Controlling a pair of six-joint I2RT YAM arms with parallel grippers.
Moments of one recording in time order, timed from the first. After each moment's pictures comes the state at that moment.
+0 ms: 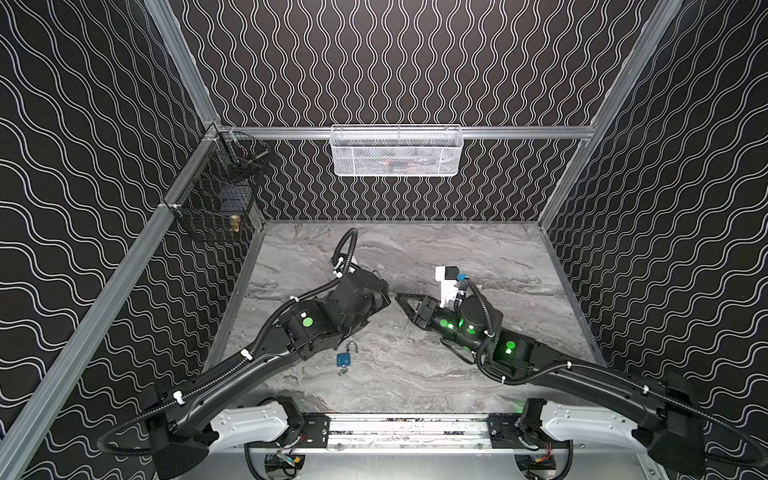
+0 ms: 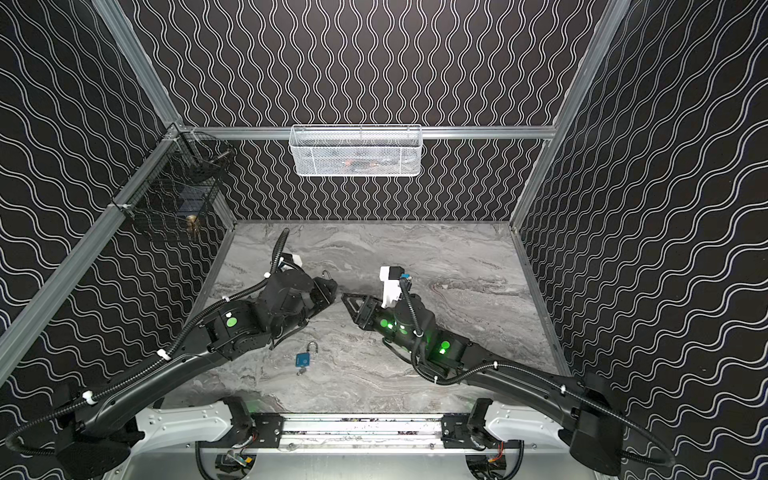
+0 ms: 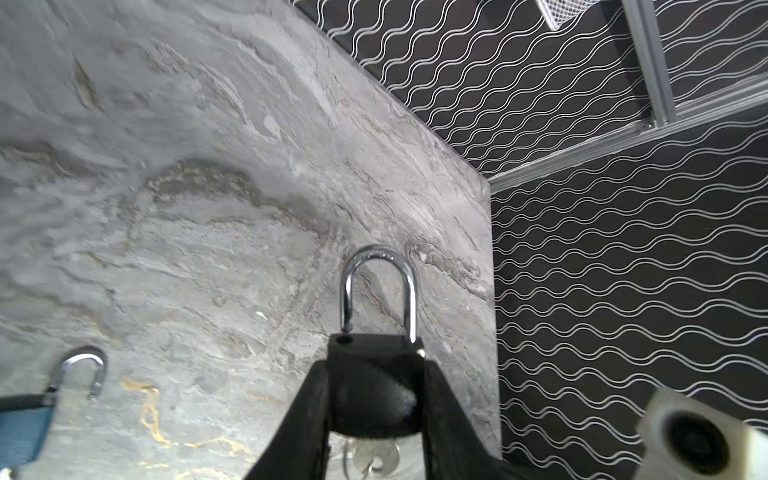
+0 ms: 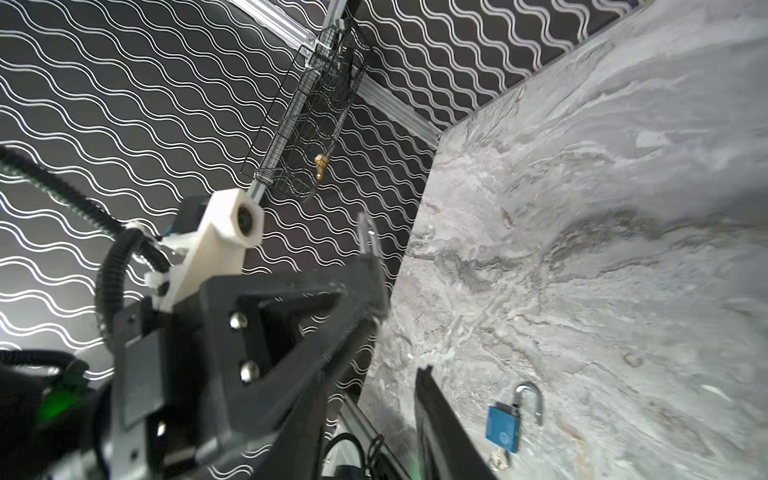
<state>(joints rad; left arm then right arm) -0.93 1.10 1.17 -0.66 -0.42 -1.13 1.04 1.07 0.77 0.18 0.11 1.01</state>
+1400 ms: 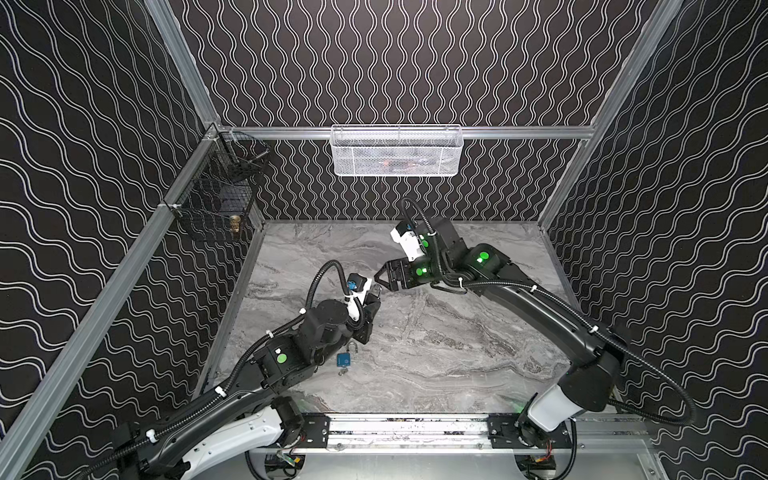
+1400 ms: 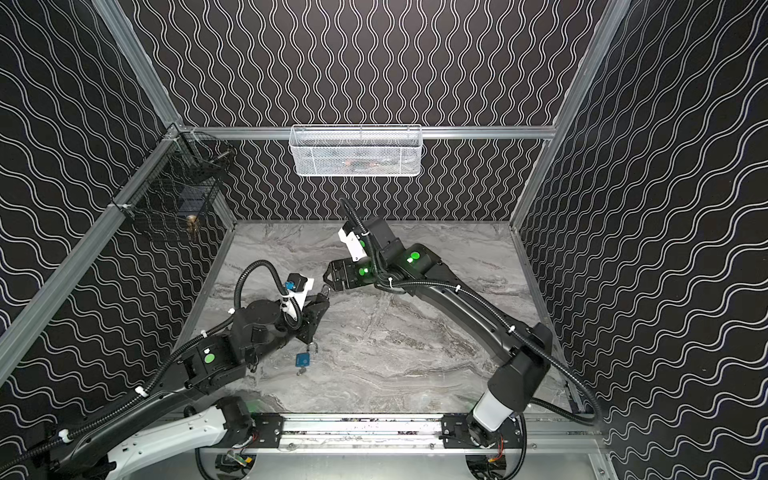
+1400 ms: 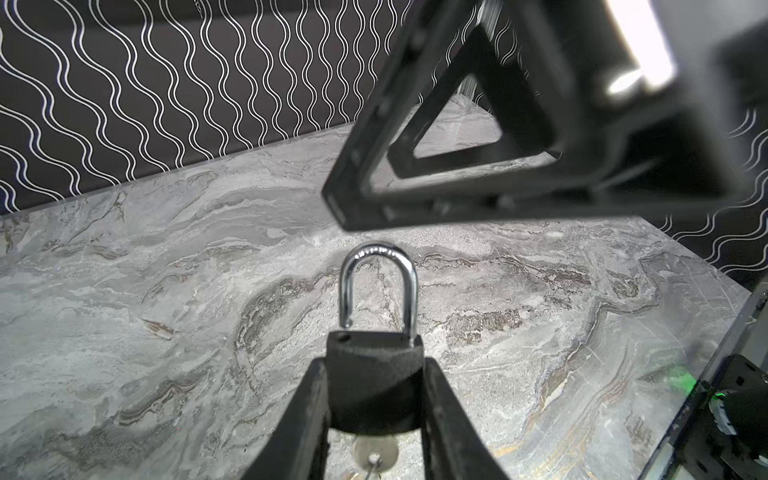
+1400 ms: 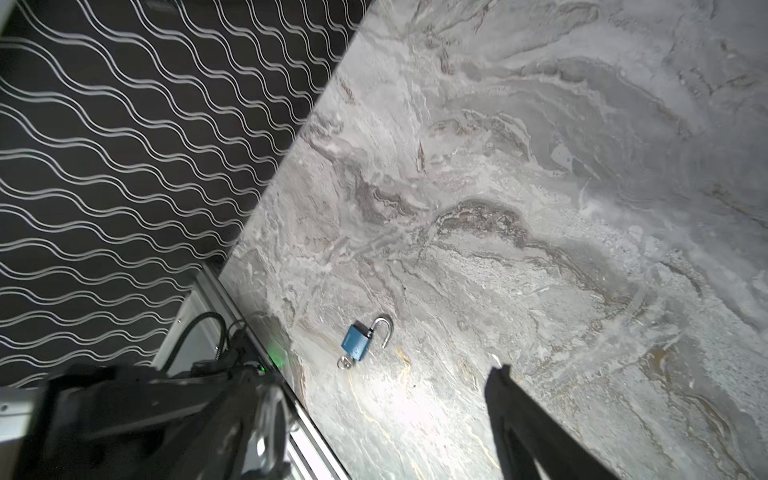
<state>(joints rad) -0.92 0.82 0.80 -0.37 -0.31 -0.20 0.82 1.66 1.73 -0.81 -0.25 0.42</state>
